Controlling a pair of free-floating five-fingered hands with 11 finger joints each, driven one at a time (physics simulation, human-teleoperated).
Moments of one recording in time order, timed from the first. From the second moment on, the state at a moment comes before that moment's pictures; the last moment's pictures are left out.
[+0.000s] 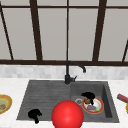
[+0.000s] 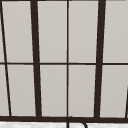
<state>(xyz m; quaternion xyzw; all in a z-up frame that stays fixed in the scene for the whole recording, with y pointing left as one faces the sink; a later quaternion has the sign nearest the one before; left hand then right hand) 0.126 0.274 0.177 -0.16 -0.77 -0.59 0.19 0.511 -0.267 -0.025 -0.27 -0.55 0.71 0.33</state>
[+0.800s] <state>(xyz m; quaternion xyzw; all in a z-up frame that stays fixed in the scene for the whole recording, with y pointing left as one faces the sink) 0.126 0.274 0.177 -0.16 -0.77 -0.59 0.19 0.547 -0.266 -0.050 -0.24 -0.52 0.78 0.24</state>
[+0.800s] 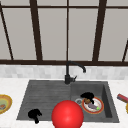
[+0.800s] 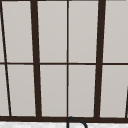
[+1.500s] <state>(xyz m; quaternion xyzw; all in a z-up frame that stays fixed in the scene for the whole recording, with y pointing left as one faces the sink) 0.126 0.274 0.177 -0.16 -0.77 -0.59 0.19 0.593 -0.260 -0.068 -0.23 -0.51 0.80 0.21</state>
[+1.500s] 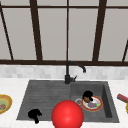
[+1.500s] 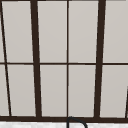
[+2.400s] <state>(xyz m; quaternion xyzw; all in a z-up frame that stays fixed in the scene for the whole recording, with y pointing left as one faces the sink) 0.126 0.274 0.177 -0.16 -0.77 -0.59 0.19 0.578 -0.279 0.023 -0.22 -0.51 0.80 0.22</state>
